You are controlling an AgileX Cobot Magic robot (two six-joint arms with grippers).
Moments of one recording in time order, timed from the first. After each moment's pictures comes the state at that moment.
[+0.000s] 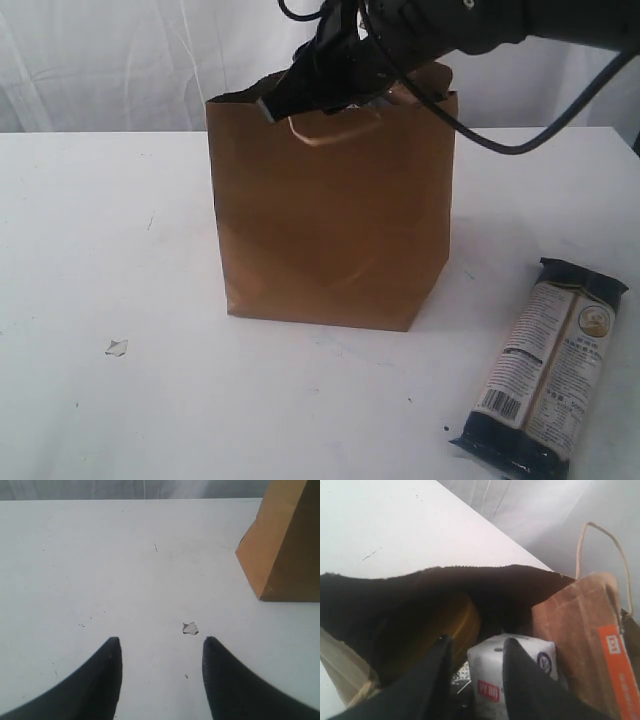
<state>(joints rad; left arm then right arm) -0.15 0.00 0.02 -0.23 0.34 0.16 0.67 1.64 -1.47 -0.35 0.55 0.14</state>
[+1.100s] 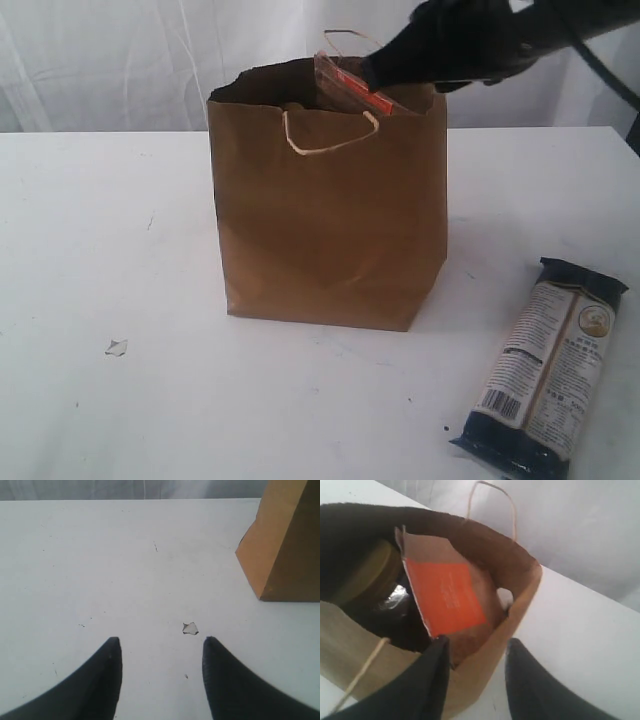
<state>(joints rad) -0.15 0.00 0.02 -0.23 0.34 0.16 0.67 1.34 -1.29 -0.57 0.73 0.44</state>
